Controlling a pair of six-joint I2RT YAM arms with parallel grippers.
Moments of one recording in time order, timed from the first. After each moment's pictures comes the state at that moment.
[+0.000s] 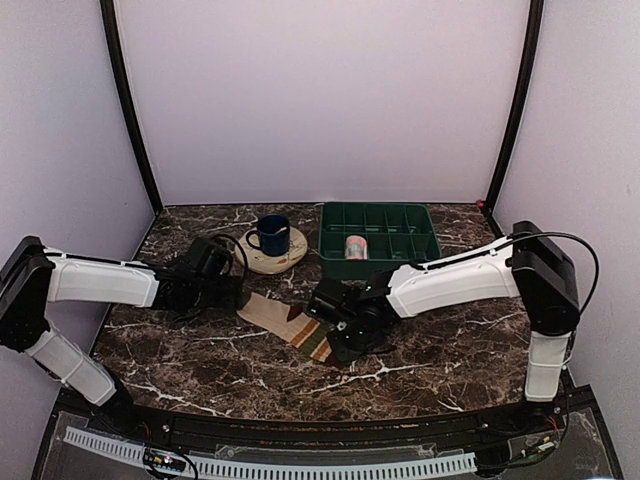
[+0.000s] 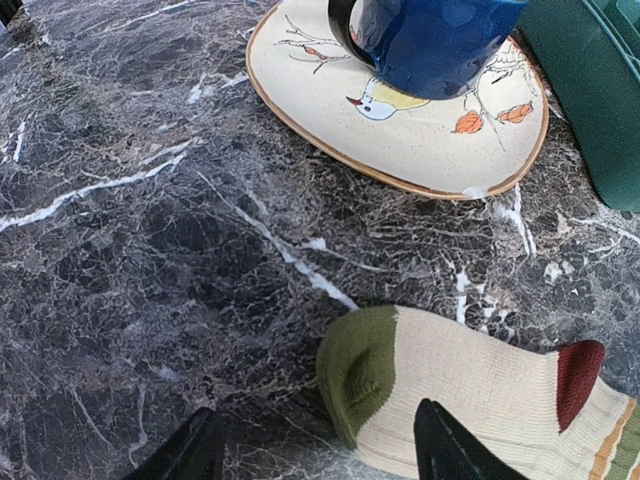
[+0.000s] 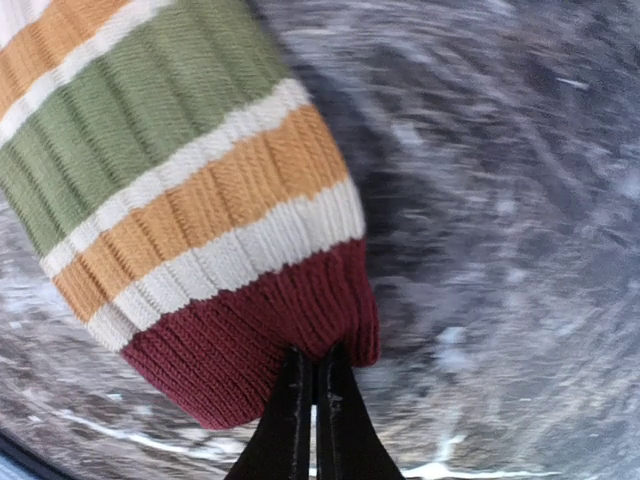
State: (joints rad) left arm -0.64 1.47 0.73 -0.14 -0.36 -0.51; right arm 1.14 1.96 1.31 -0.72 0.18 0.66
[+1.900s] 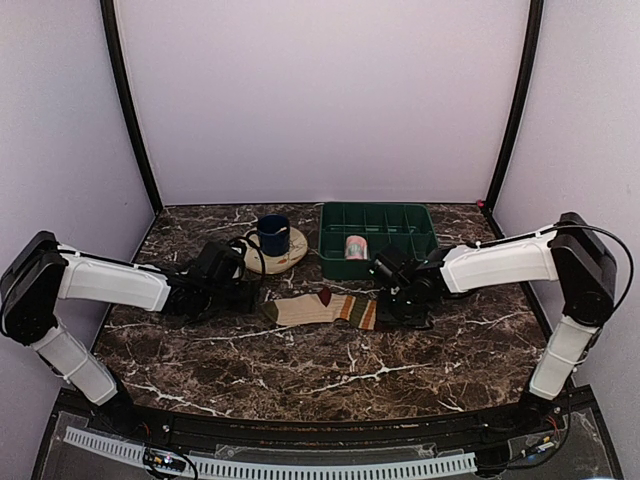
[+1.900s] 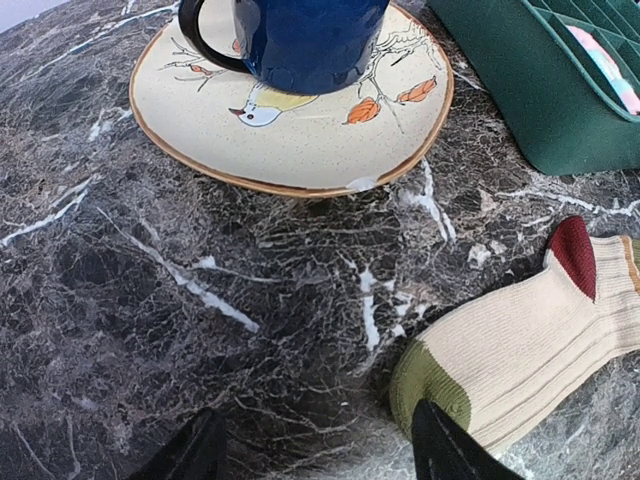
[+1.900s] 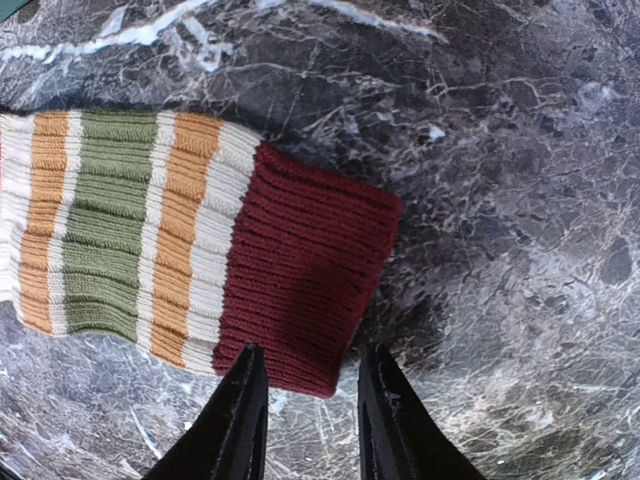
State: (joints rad) left arm -0.72 1.53 0.74 -0.03 -0.31 -0.42; right arm 0.86 1.74 1.05 -0.55 0.23 0.95
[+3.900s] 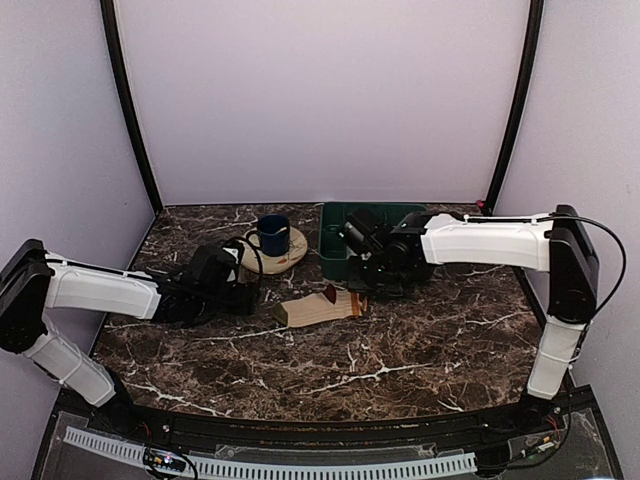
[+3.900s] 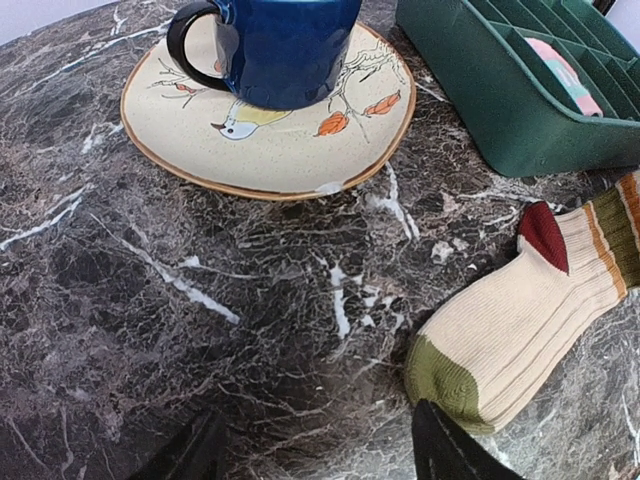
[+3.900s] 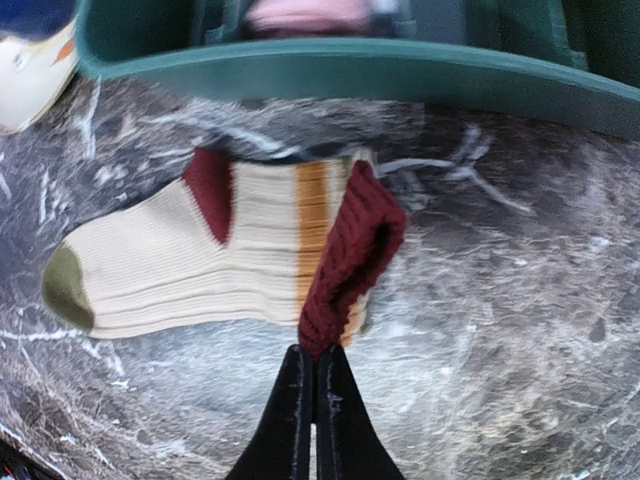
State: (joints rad) left arm -0.74 1.46 0.68 0.02 -0.30 -0.43; right arm 0.91 1.82 1.40 -0.70 0.30 0.87
